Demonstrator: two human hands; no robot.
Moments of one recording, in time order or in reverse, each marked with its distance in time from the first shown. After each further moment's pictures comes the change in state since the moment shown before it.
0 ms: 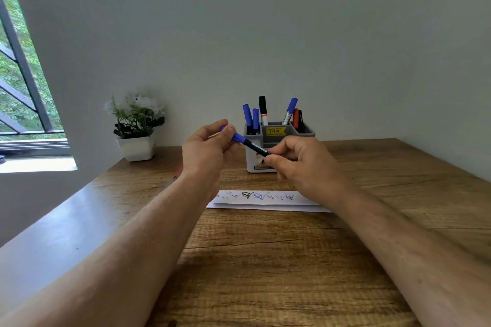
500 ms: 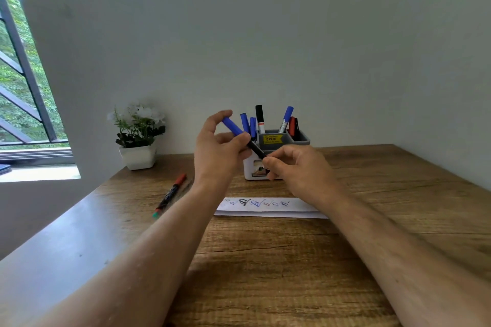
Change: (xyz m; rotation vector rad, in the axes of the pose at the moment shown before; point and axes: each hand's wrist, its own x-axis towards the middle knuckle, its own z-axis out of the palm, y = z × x) left_hand -0.016 0.005 0.019 0.296 -0.119 0.262; right_hand 0.003 0.002 0.001 0.016 0.037 0.082
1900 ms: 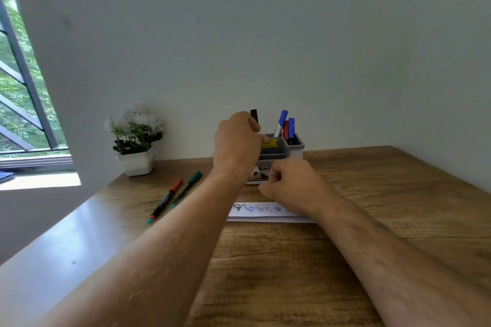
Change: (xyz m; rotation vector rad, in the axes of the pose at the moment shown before) left_hand 0.029 0.005 0.048 0.795 0.001 0.172; right_hand 0.003 0.006 0.000 -0.297 -0.115 0.055
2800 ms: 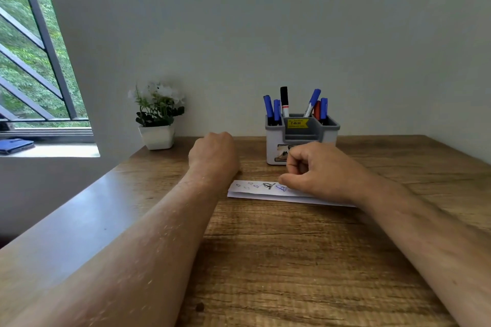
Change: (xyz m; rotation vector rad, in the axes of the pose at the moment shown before) left_hand -0.012 -0.089 -0.043 0.722 -0.269 -0.102; right_hand -0.004 -0.013 0.002 -0.150 -0.186 -0.227
